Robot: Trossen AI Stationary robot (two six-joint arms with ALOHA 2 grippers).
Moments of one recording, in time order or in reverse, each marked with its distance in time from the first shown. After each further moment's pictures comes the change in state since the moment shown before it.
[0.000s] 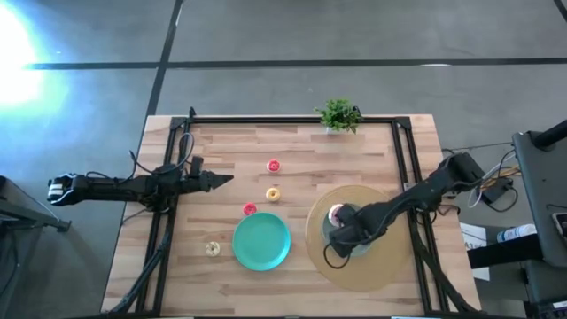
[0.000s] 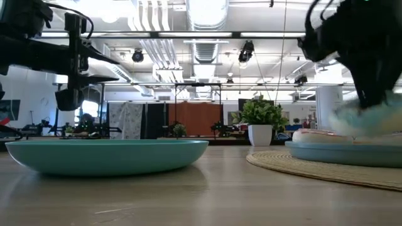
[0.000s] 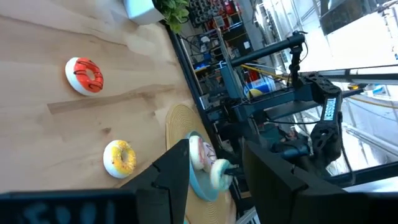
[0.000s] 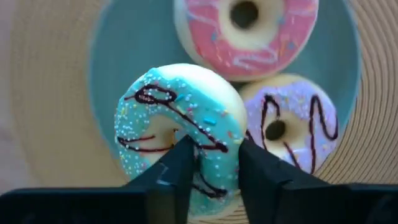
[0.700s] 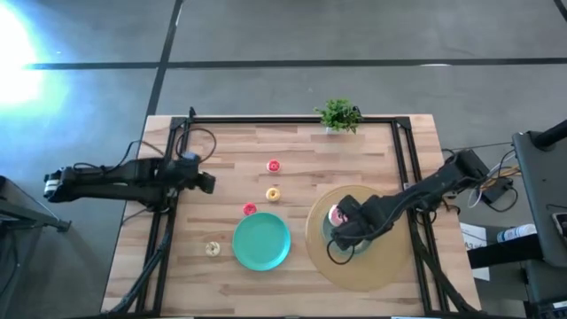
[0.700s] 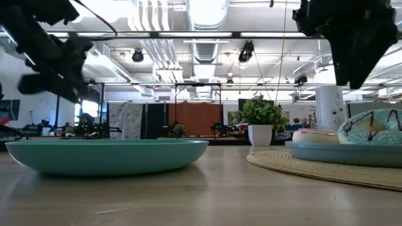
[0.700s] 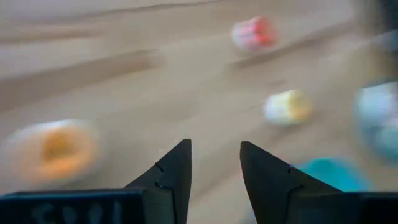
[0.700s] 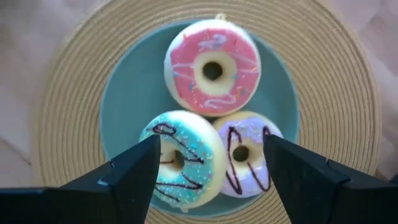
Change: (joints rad) left arm 0.030 0.189 0.443 -1.075 -0.116 0.153; right arm -0.014 -0.053 0.100 -0.149 0.158 -0.018
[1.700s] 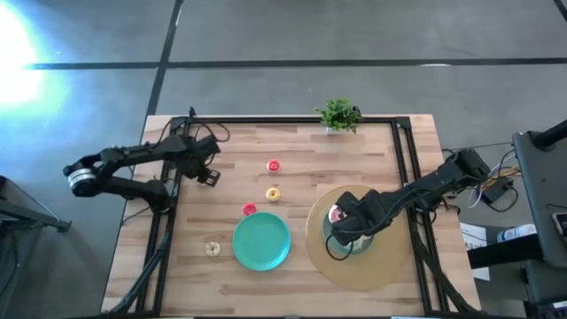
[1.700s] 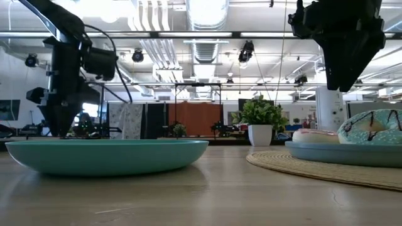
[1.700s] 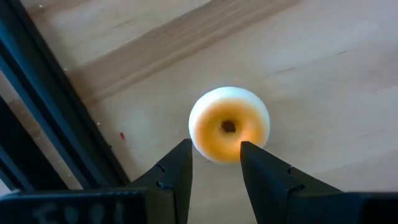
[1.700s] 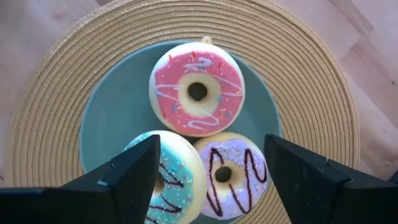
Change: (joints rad) left arm 0.501 0.525 0.114 -0.156 0.168 0.481; right arm -0.031 -0.013 -0.026 0.008 0.045 -0.088
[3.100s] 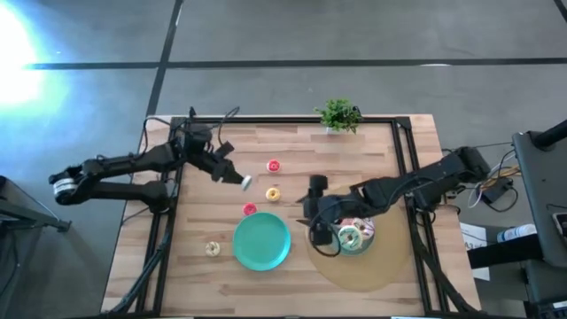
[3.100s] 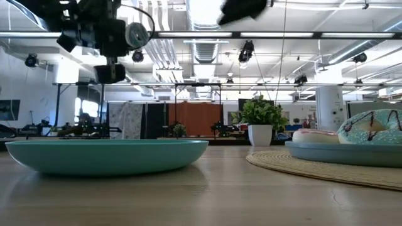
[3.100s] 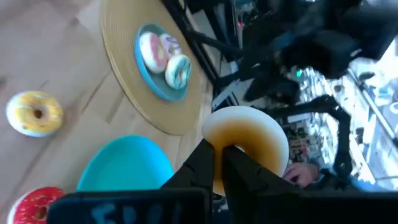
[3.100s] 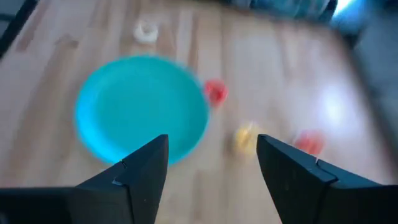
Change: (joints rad) left arm -0.166 -0.215 -0.041 0.959 0.918 -0.293; right arm -0.110 -0.017 0.103 0.707 0.065 -1.206
